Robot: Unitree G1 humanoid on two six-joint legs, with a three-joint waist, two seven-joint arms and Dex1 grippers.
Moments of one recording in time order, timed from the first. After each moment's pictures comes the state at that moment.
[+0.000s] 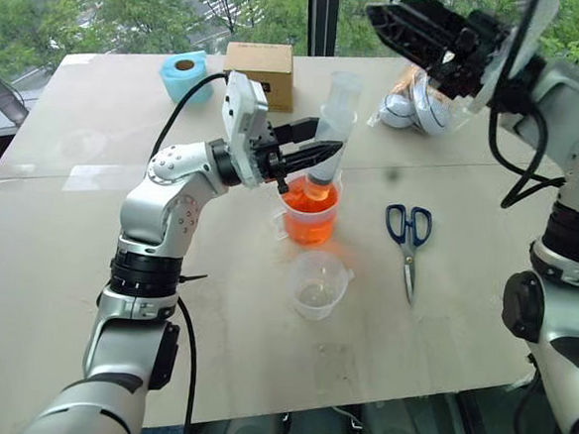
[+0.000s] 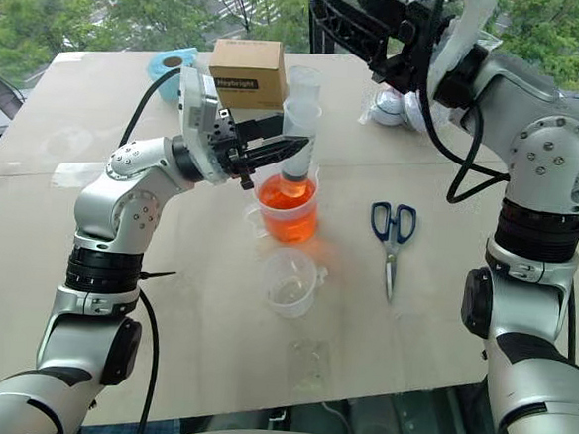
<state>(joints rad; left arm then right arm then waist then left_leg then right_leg) -0.71 0.46 0.04 -0.02 -0.56 0.42 -0.96 -1.10 -0.44 -0.22 -0.08 0.96 0.98 0.42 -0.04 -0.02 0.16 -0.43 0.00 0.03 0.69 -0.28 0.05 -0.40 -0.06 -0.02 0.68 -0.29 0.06</state>
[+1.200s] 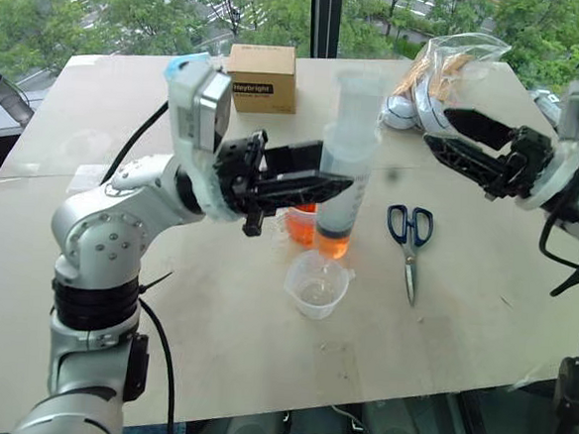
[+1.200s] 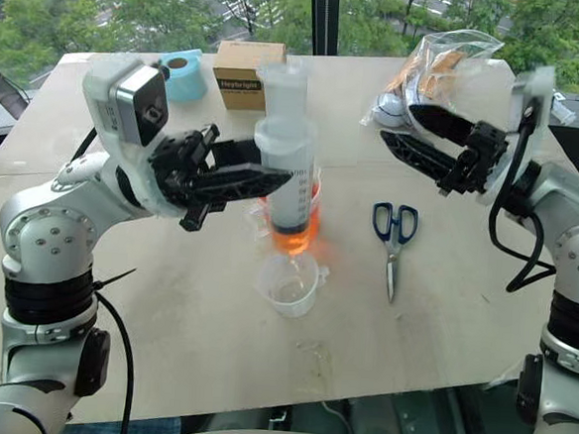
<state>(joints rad) -0.56 0.60 0.17 -0.44 -1.13 0.82 -0.93 -0.68 -0.67 -0.30 -0.25 1.02 0.86 0.71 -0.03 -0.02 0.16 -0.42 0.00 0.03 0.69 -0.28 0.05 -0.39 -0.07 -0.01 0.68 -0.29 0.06</state>
